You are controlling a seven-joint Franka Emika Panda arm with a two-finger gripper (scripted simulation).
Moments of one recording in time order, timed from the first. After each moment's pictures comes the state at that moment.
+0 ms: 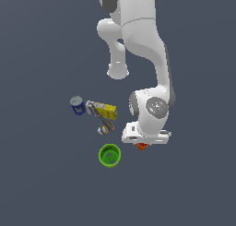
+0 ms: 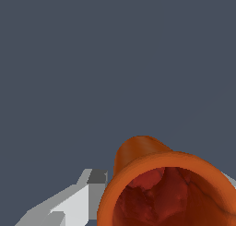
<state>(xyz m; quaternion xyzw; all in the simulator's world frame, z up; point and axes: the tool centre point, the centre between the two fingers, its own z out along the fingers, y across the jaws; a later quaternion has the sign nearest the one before) 0.073 0.119 0.039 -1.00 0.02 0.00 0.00</state>
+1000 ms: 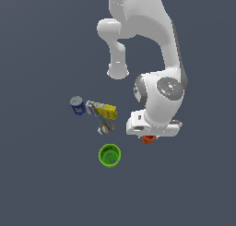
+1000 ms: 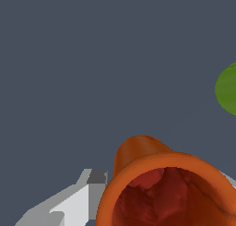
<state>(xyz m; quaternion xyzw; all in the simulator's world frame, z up) 0.071 0.133 0.114 -1.00 0.02 0.00 0.00</state>
